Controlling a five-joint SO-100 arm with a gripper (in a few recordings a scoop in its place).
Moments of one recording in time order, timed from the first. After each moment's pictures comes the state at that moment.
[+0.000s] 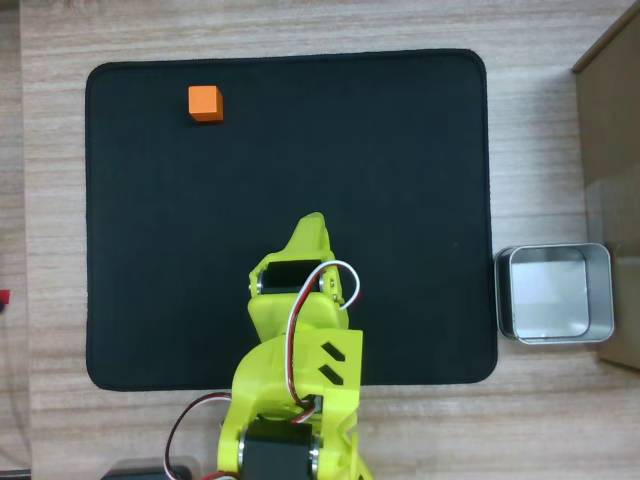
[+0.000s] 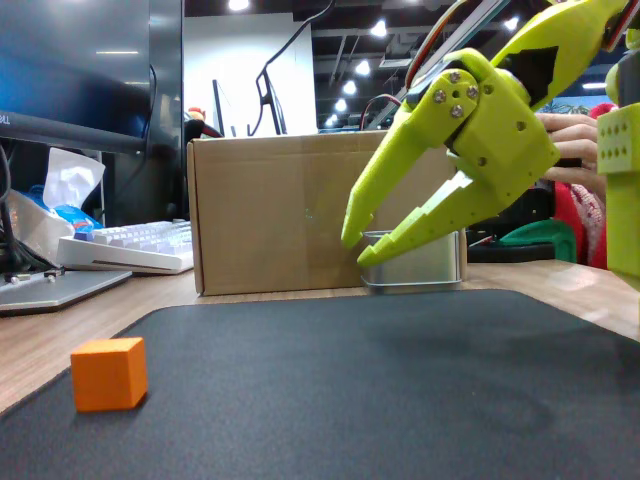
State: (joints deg) arm 6.2 191.5 176.9 49.7 -7.6
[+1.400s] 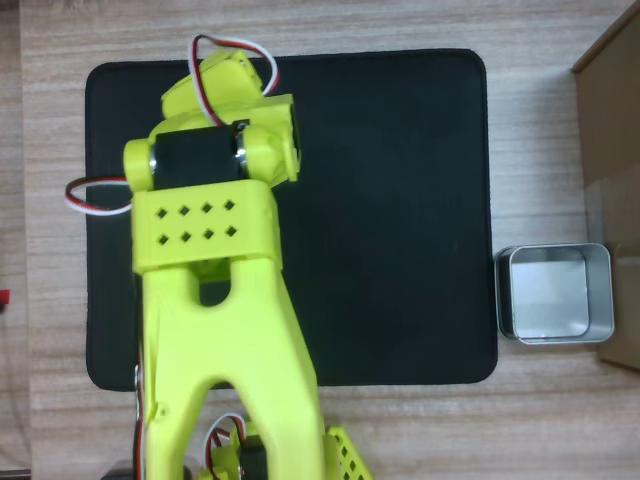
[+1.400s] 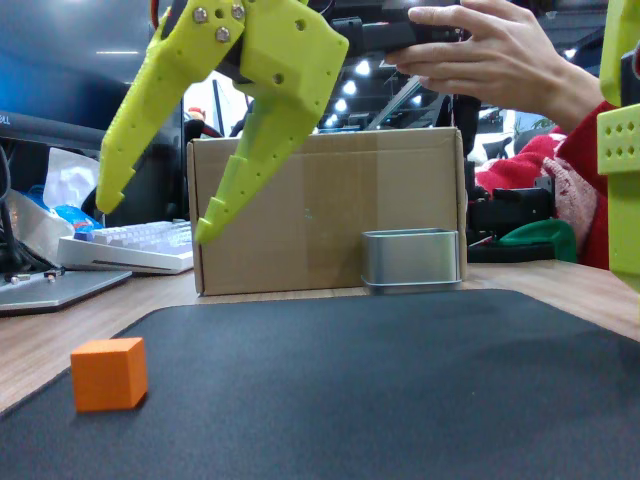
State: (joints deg) arm -5.4 102.0 108.0 52.9 -16.4
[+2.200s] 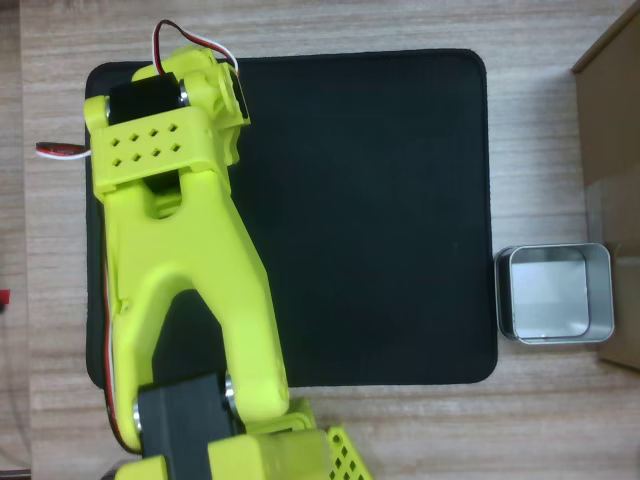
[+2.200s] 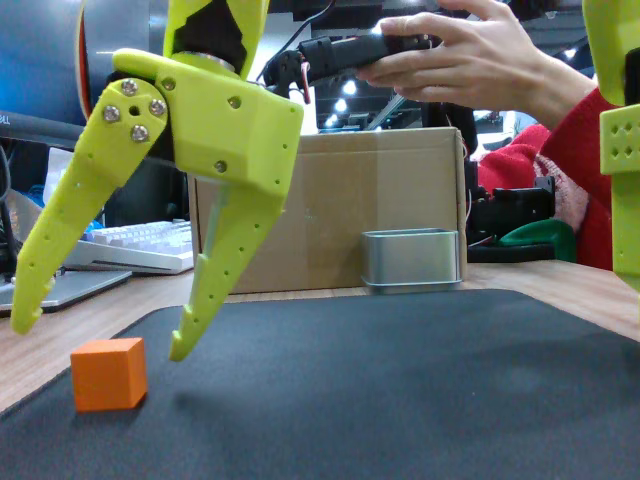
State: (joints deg) arm -13.1 80.9 95.7 52.9 -0.2
